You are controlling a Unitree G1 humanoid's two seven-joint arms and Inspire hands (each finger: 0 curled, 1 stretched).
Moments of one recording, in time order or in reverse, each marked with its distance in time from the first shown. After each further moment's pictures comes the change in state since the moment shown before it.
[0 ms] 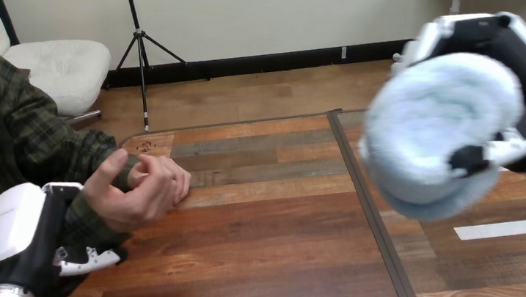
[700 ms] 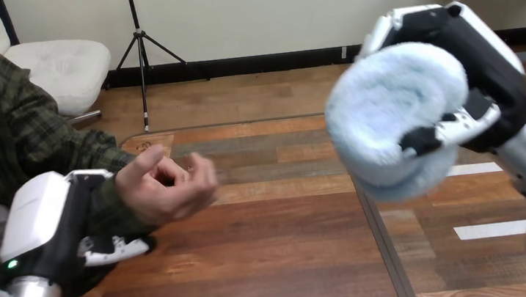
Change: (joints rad) left arm 0.023 -0.076 0.021 -0.115 0.001 0.000 -0.029; right arm -0.146 0.023 0.062 0.188 -0.075 -0.070 0.009
